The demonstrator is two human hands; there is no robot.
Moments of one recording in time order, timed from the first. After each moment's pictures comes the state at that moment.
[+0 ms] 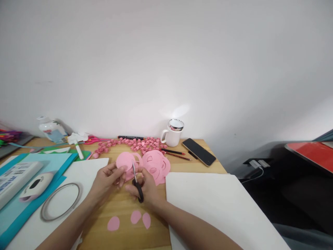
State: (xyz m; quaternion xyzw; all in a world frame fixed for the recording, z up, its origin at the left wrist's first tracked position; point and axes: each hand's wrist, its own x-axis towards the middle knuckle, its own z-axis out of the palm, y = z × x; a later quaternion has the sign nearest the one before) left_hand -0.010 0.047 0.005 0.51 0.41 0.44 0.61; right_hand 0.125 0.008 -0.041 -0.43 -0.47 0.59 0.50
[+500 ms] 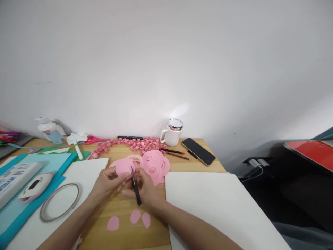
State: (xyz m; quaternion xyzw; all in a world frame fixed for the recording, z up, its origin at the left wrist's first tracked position) left_hand -0.010 0.045 0.000 0.58 0.43 0.39 0.58; right_hand 0.128 0.008 -0.040 -0.37 -0.51 0.58 0.52
